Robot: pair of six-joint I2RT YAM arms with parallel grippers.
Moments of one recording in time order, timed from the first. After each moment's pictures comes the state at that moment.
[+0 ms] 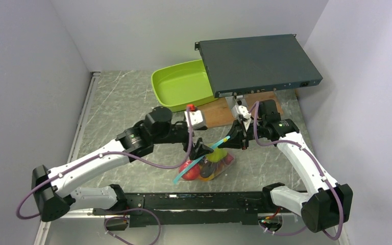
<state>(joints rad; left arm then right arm) -0.93 1.12 1.02 -0.13 0.44 0.01 0.27 1.10 0.93 -0.75 -1.36 -0.71</state>
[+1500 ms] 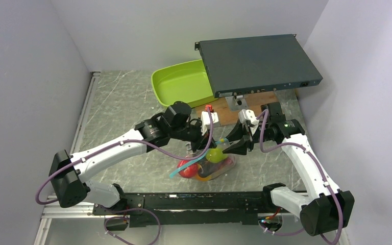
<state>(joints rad) -0.96 1.36 1.18 -0.28 0.53 0.06 0.21 1.07 0.96 -0.95 -1.40 -0.98</state>
